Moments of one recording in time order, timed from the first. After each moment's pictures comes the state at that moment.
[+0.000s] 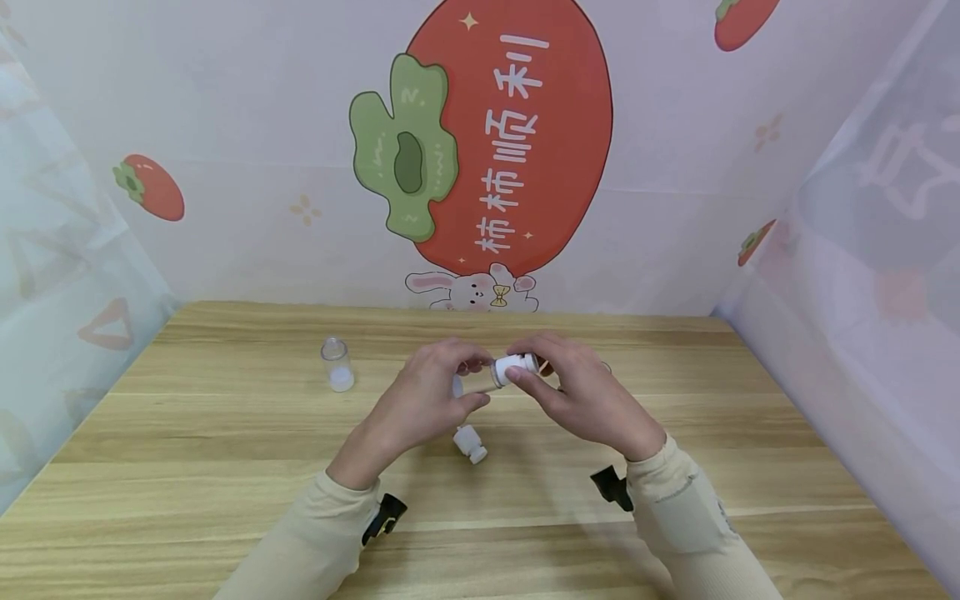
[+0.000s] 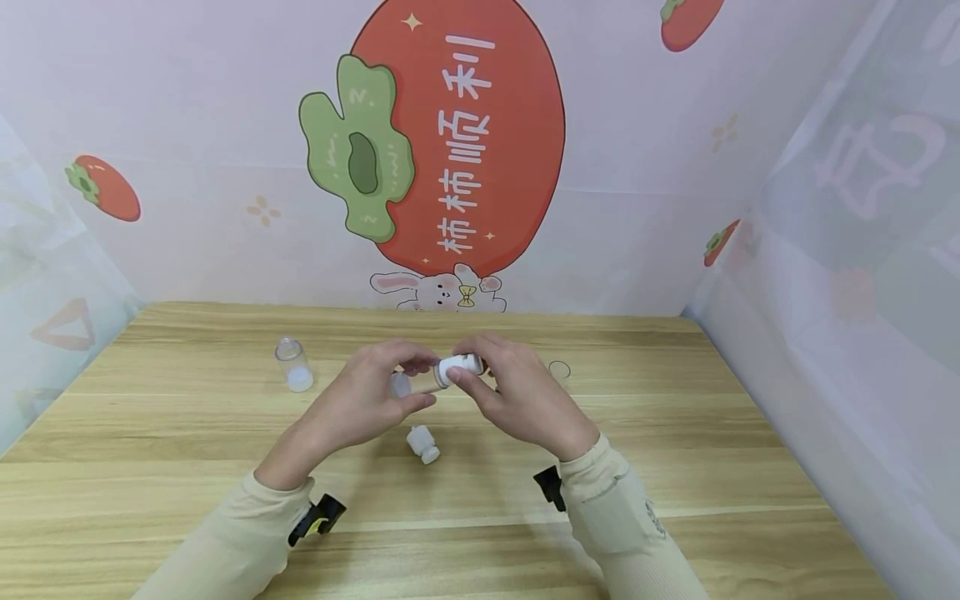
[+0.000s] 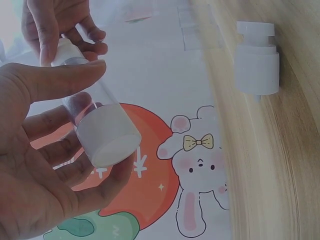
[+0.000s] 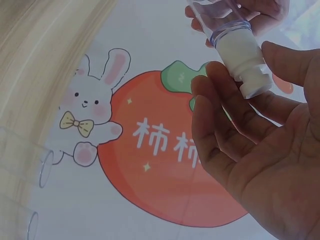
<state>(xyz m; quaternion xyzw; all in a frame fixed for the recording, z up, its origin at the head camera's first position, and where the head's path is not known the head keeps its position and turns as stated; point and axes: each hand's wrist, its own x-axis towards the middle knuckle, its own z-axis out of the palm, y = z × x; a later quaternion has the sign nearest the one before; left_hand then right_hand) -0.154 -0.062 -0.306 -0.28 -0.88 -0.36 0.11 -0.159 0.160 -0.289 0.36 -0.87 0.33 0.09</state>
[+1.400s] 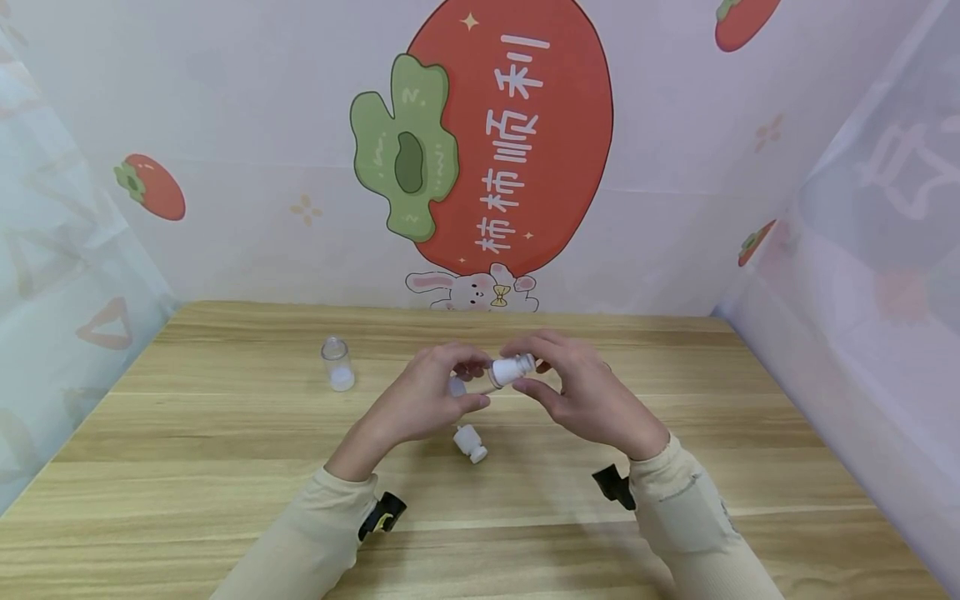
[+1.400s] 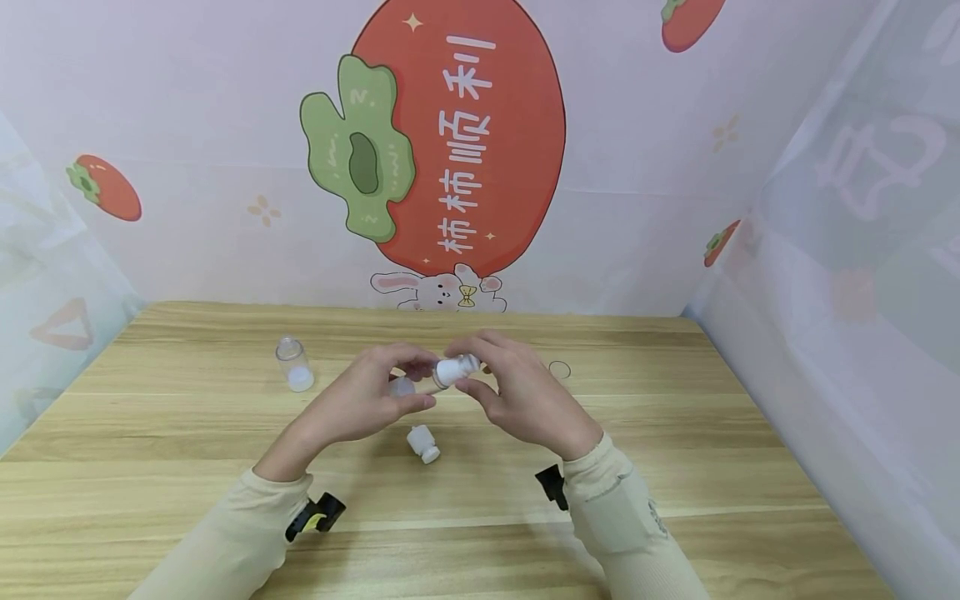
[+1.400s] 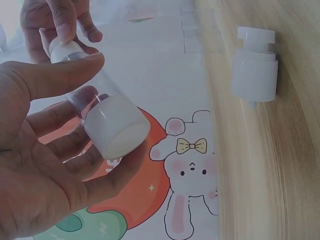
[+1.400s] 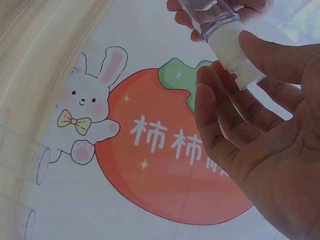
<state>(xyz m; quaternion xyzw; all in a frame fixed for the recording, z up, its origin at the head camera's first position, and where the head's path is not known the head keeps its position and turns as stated) -0.161 -0.067 -0.310 -0.28 -0.87 -0.42 0.03 -0.160 0.162 -0.286 0.41 -0.85 0.32 0.11</state>
